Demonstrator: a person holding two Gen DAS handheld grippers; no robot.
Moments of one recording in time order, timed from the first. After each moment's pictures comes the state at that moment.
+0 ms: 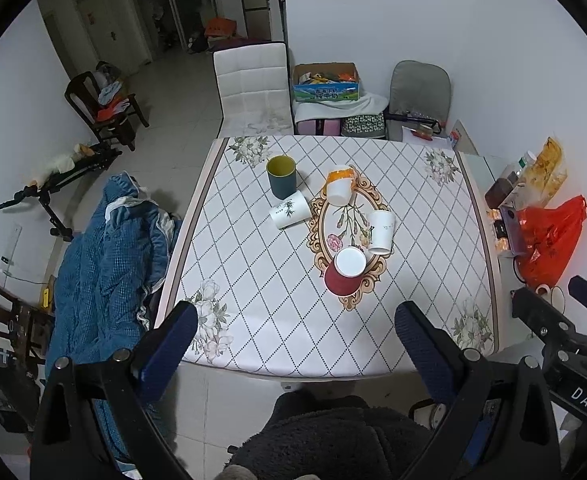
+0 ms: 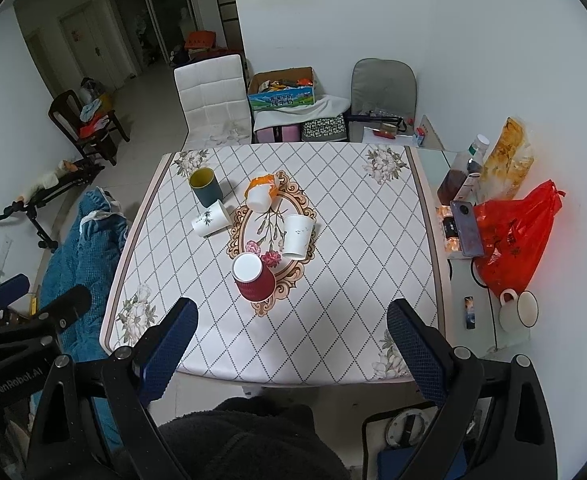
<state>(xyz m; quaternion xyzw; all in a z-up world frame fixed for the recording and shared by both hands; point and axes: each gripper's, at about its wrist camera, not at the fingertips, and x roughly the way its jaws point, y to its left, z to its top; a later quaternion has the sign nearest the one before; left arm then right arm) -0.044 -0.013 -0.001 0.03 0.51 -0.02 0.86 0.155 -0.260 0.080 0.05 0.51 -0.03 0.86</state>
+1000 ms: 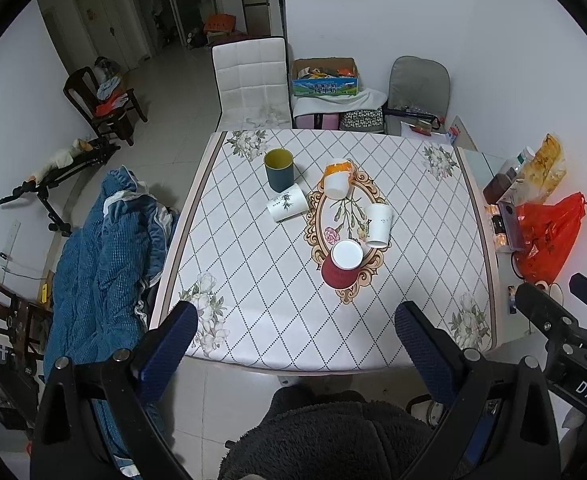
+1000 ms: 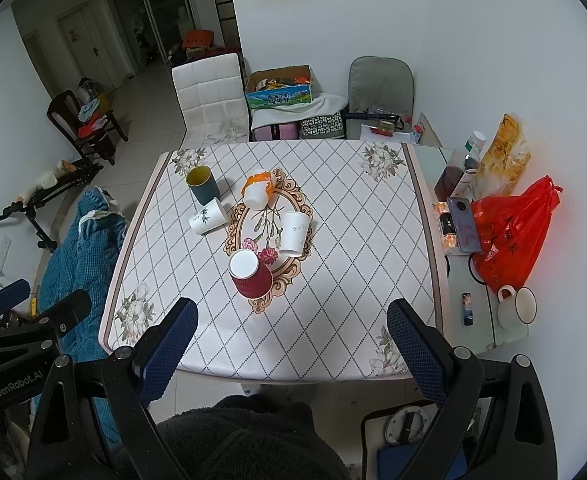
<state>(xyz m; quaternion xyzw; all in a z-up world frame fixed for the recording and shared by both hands) -0.055 -0.016 -0.005 0.03 0.52 -0.02 0.86 0.154 -0.264 0.080 0.05 0.51 -0.03 0.86</state>
